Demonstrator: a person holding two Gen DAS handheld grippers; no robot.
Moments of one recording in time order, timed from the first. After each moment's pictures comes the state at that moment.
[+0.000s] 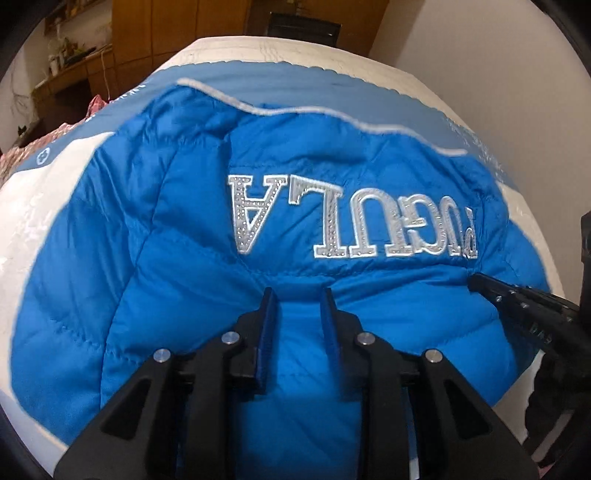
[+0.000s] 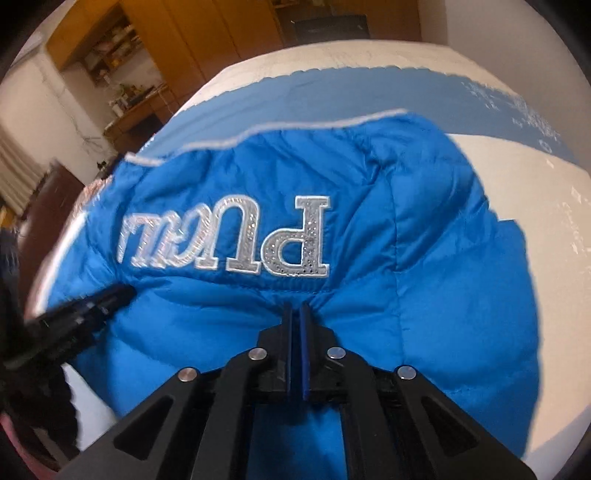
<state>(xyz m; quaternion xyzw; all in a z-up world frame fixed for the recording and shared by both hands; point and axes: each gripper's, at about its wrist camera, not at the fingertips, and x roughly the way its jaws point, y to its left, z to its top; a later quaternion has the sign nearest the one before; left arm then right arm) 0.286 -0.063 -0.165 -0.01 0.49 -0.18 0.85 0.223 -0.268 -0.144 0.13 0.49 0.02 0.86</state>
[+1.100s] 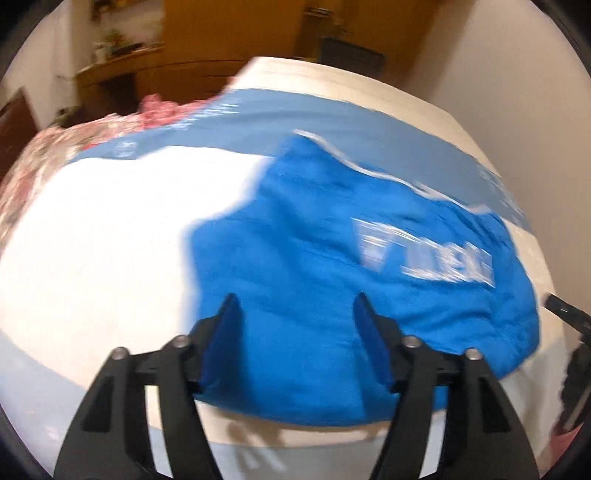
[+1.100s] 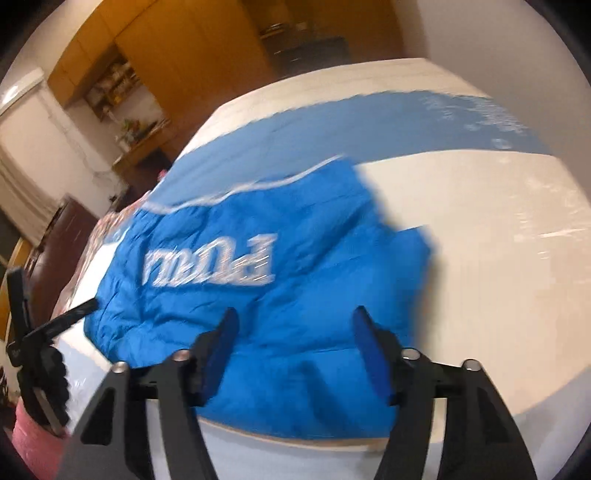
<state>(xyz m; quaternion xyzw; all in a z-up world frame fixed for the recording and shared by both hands) 0.278 0.061 -0.098 -0.04 0.48 -0.10 0.87 0.167 -0.356 -0.084 0.20 0.45 0.02 0.87</state>
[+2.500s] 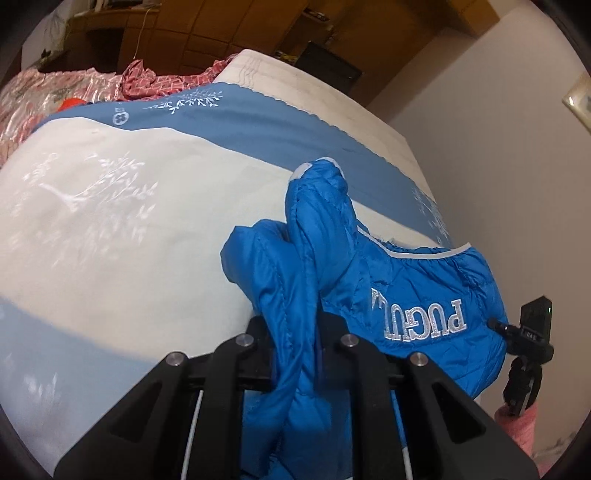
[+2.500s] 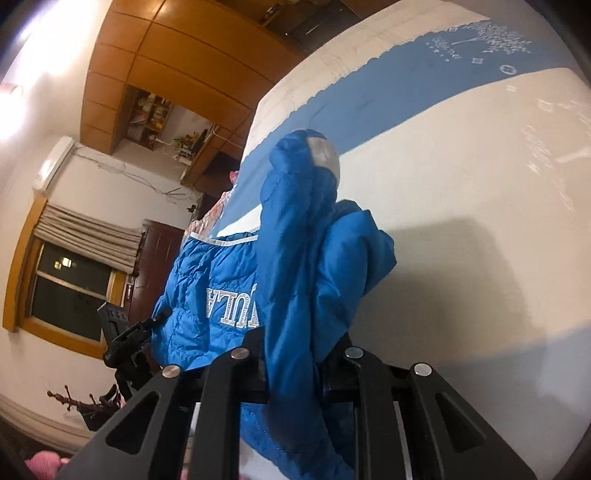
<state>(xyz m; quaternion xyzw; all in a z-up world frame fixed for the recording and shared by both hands) 0.194 0.094 -0.031 -0.16 0.49 -0.21 0.83 0.191 -0.439 -0.052 0.38 0.47 0.17 0.78</state>
